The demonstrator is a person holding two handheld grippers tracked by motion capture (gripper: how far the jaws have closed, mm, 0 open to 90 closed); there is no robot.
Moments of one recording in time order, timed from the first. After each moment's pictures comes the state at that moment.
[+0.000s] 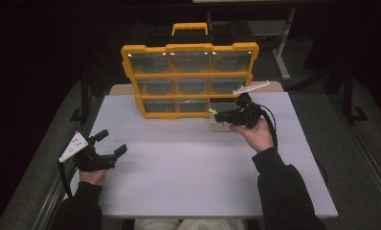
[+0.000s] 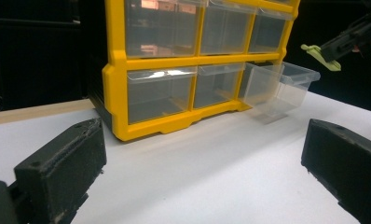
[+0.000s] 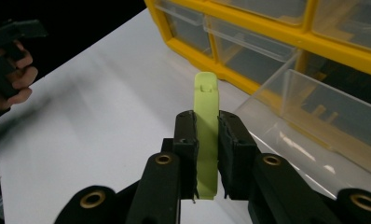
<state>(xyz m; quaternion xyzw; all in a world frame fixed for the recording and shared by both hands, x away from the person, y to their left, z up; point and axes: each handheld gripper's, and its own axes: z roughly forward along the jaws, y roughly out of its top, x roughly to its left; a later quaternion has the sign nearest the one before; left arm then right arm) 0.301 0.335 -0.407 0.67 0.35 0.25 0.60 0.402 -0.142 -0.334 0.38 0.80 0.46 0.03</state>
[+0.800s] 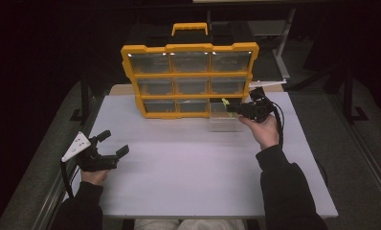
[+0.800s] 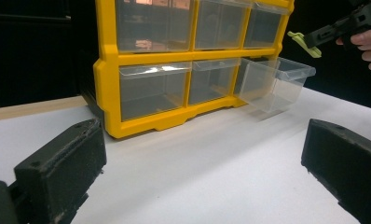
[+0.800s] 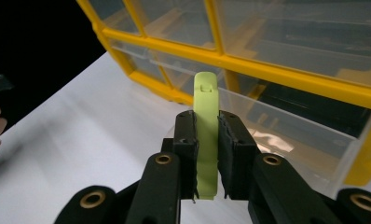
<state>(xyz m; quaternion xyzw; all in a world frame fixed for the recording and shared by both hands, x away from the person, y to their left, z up) 0.302 0.332 -0.408 0.68 0.35 0.24 0.60 0.420 -0.176 -0.340 0.45 0.75 0.49 0.06</state>
